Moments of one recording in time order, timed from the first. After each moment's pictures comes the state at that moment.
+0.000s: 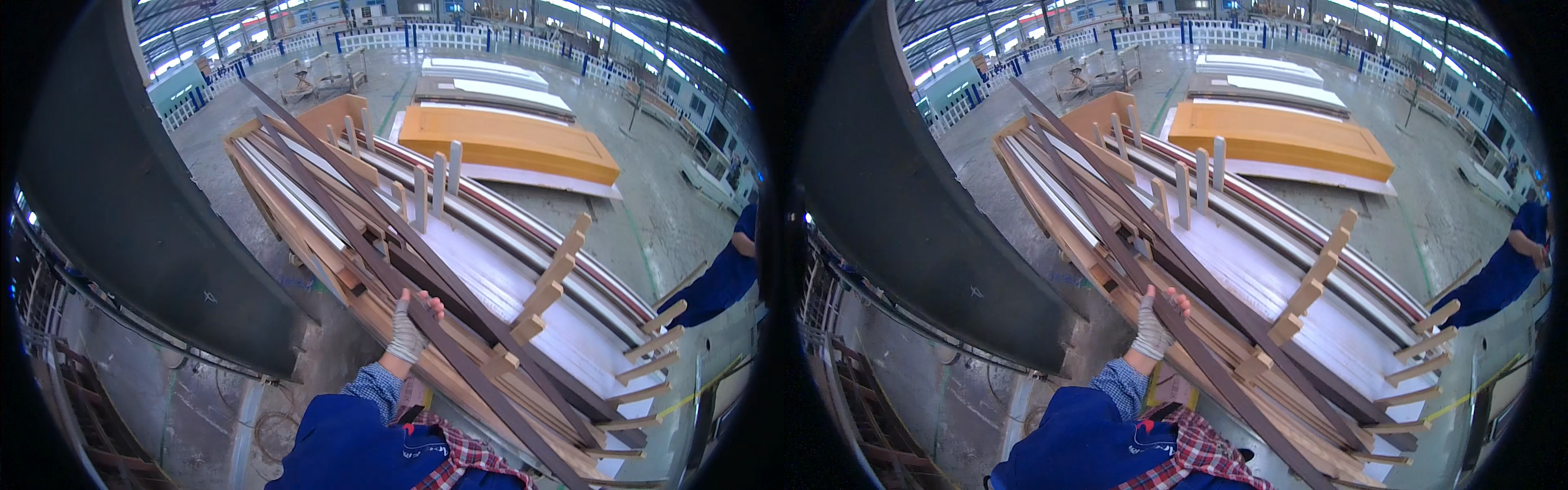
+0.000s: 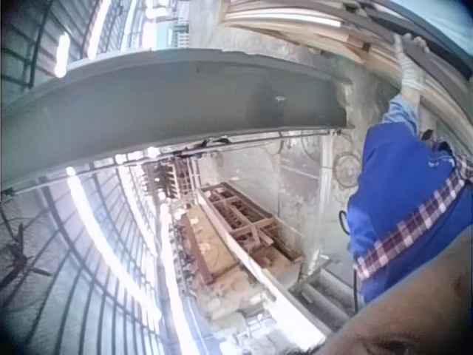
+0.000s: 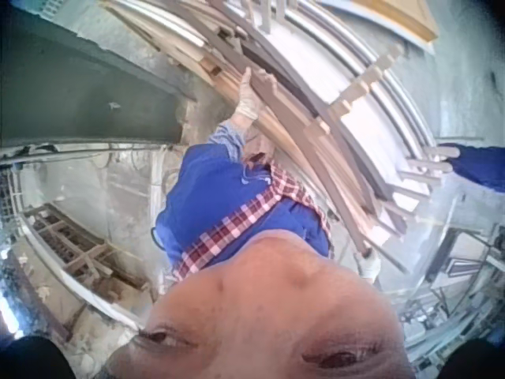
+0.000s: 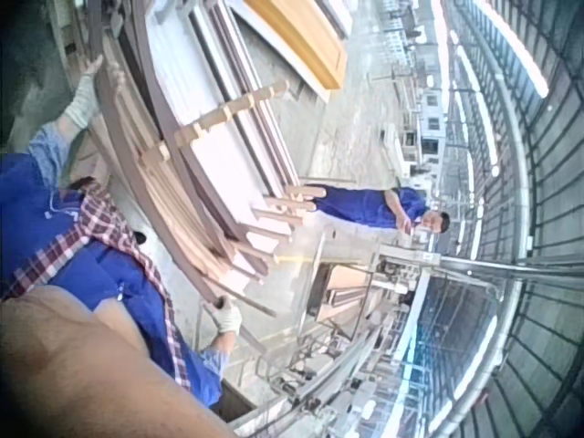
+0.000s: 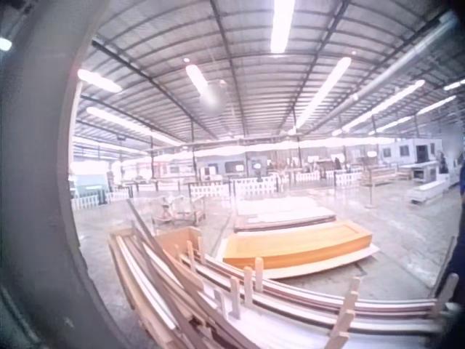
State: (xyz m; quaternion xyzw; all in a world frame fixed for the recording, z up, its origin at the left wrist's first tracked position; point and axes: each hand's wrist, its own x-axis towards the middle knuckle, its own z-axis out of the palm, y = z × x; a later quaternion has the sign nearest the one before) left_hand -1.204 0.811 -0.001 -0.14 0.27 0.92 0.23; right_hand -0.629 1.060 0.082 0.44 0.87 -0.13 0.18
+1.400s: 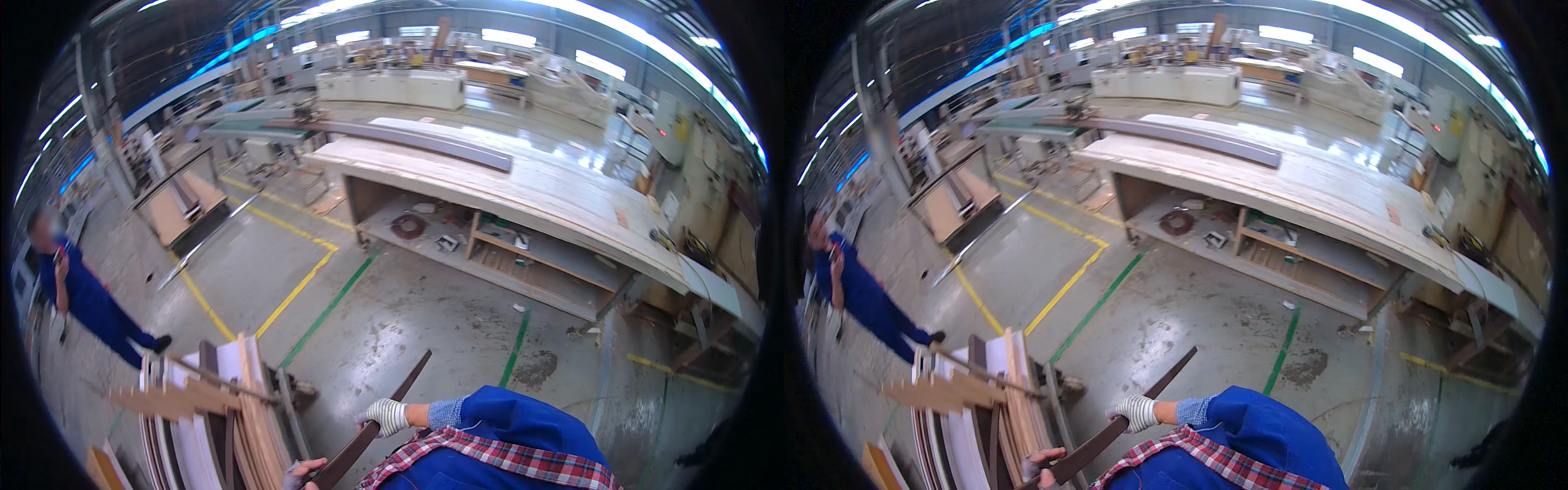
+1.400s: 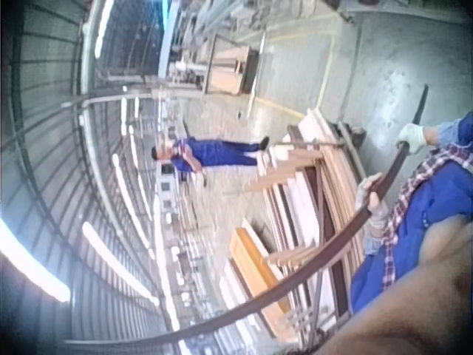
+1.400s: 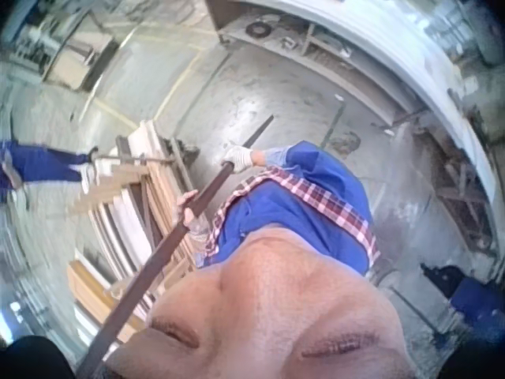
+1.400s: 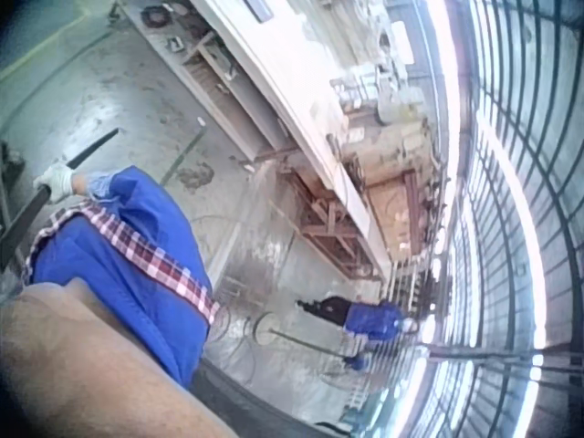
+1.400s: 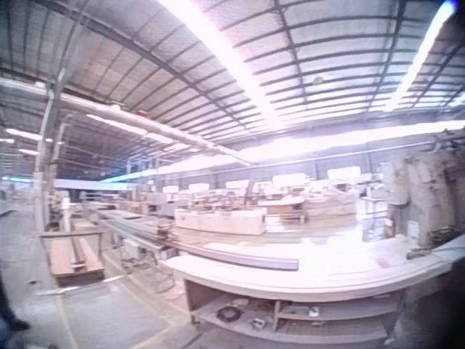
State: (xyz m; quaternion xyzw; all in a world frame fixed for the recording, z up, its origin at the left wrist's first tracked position) left_hand -0.718 0.818 0.067 0.66 0.16 0.38 0.63; right_hand -0.473 0.738 -0.067 0.64 0.64 -0.31 -0.27
